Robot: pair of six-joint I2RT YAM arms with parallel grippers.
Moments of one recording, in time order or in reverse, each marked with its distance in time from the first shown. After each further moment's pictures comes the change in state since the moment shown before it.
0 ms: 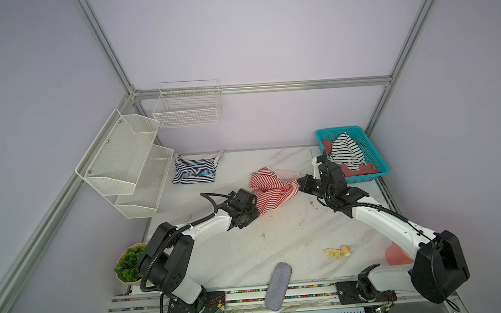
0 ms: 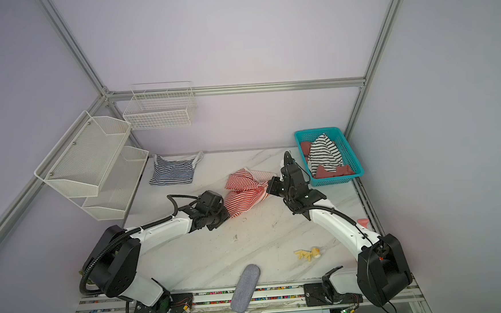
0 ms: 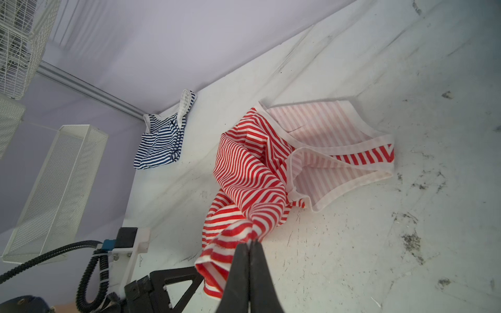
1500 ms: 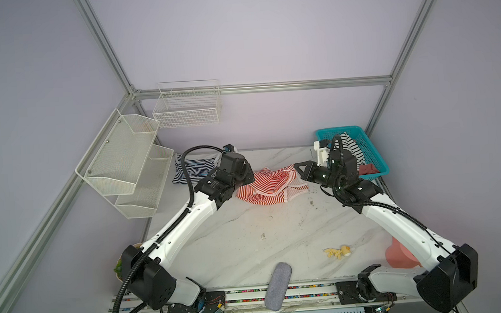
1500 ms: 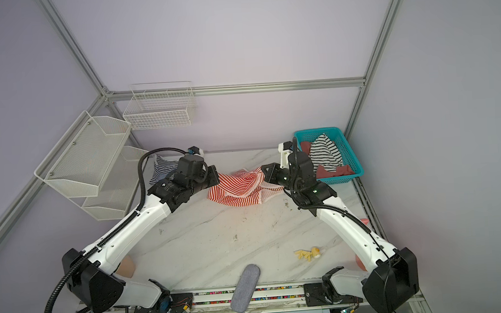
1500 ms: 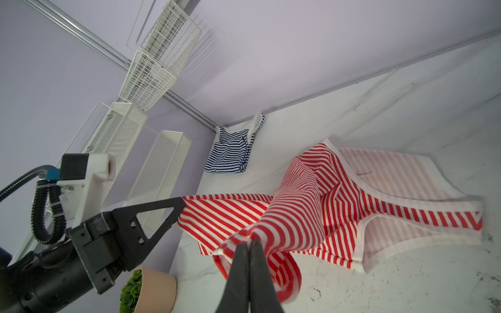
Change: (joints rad) left arm 0.049 -0.146 0.560 -0.316 -0.155 0.556; right arm -0.008 -0.082 0.170 -0.018 -0.191 -0.006
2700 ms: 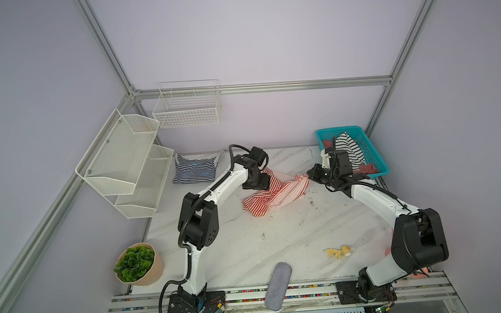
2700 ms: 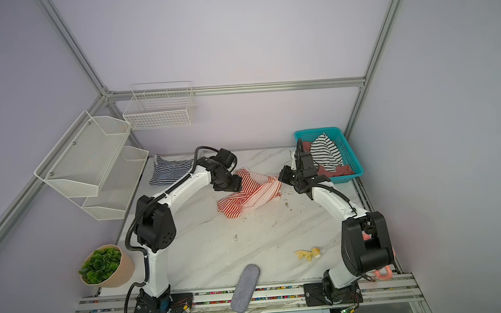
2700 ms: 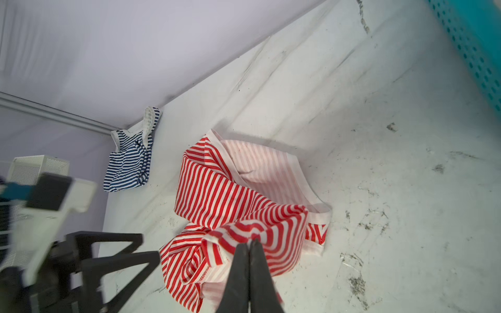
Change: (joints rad) left arm 0.019 0.544 0.396 -0.364 0.172 0.232; right arm -0.220 0.309 -0.022 -0.022 0.016 -0.103
